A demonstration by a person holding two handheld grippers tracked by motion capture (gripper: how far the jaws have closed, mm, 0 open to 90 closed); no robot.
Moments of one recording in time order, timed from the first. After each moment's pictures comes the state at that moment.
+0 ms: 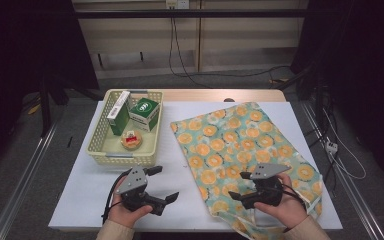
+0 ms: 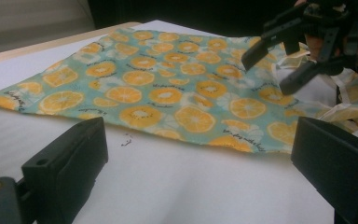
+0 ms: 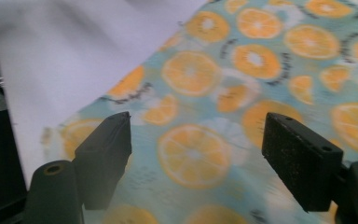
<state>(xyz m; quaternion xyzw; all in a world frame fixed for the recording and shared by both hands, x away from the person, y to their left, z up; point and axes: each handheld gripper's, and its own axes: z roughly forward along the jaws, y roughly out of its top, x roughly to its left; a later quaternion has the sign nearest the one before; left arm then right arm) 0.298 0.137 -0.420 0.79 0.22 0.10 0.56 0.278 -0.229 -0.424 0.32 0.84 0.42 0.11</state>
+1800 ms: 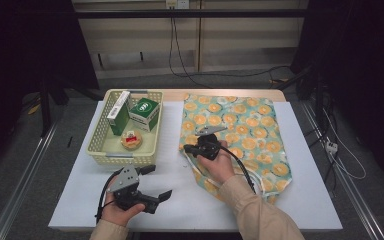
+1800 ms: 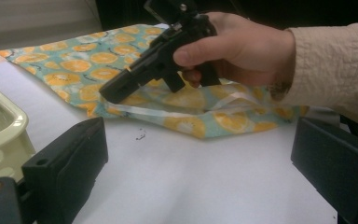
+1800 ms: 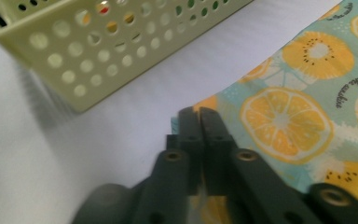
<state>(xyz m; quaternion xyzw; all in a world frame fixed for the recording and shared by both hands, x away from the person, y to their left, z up) 0.301 0.153 -0.419 0.78 0.23 0.10 0.57 0.425 -0.112 -0.453 0.39 0.79 0.46 0.09</state>
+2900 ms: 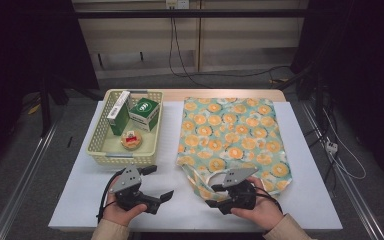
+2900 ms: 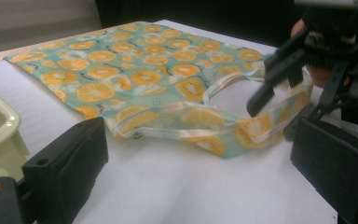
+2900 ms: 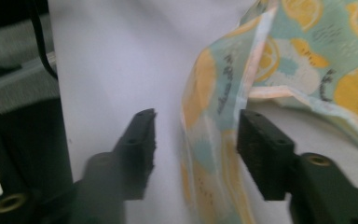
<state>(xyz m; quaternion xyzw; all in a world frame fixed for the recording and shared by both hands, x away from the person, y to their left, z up) 0.301 0.151 -0.418 0.78 0.23 0.11 0.57 0.281 -0.171 -0.439 0.26 0.88 0.40 0.05</state>
